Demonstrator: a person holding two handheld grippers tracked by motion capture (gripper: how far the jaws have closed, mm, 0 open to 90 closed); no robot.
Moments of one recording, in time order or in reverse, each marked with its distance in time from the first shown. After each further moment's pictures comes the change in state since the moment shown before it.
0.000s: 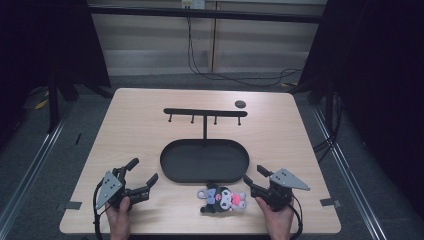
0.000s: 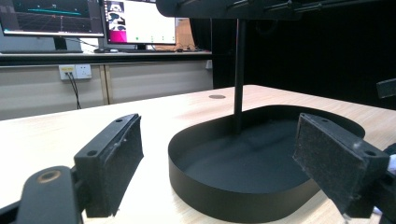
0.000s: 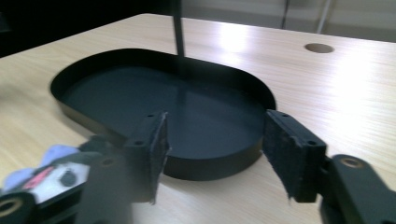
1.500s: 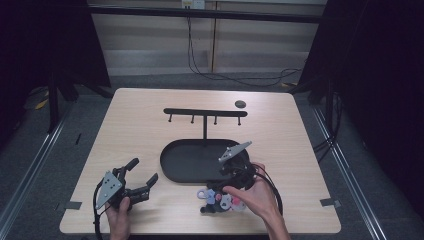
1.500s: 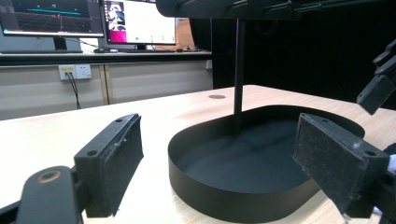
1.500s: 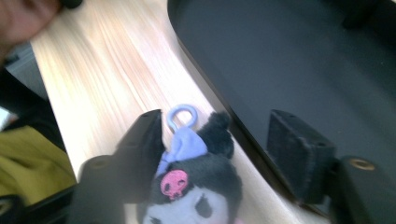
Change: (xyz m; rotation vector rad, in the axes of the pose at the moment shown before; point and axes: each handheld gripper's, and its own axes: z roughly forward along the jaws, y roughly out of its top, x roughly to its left) left arm 0.000 0.000 0.000 0.000 -0.001 0.003; right arm 0.057 0.083 0.071 0.627 0.410 -0.202
